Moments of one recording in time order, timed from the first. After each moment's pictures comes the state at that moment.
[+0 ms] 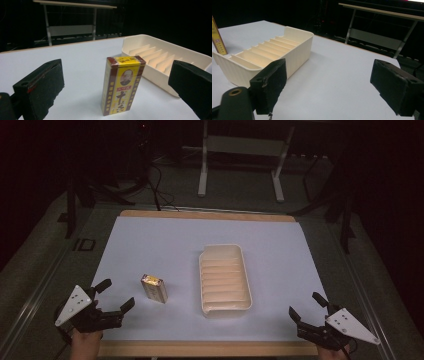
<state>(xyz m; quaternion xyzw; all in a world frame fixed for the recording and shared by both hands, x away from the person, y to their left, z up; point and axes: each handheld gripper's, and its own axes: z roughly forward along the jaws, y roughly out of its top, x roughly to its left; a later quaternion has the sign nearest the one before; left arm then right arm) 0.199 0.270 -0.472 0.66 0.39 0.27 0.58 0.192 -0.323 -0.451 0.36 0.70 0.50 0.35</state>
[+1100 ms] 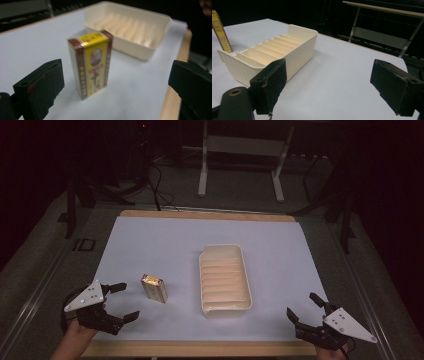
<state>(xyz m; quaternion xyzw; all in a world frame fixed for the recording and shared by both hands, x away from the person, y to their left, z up) 0.222 0.272 -0.465 0.81 0.26 0.14 0.51 0.193 -0.320 -0.453 0.36 0.71 0.50 0.34</state>
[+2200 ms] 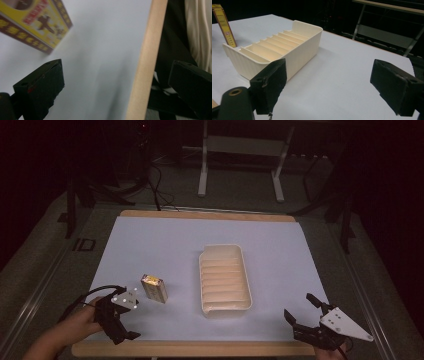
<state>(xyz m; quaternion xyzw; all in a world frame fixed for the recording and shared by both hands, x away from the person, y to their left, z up) 0.246 0.228 -0.464 0.96 0.15 -0.01 0.23 0.193 -0.316 -0.454 0.35 0.72 0.50 0.32</state>
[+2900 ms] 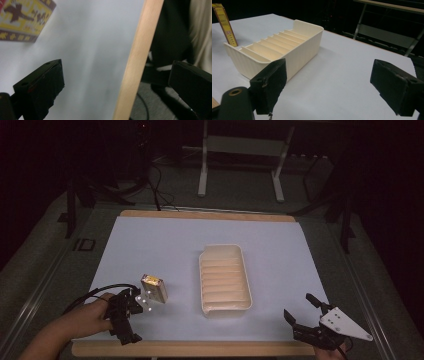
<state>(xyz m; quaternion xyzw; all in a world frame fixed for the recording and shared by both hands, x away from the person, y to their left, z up) 0.252 0.193 -0.450 0.98 0.14 -0.02 0.10 0.194 -0.315 -0.455 0.35 0.73 0.50 0.32</state>
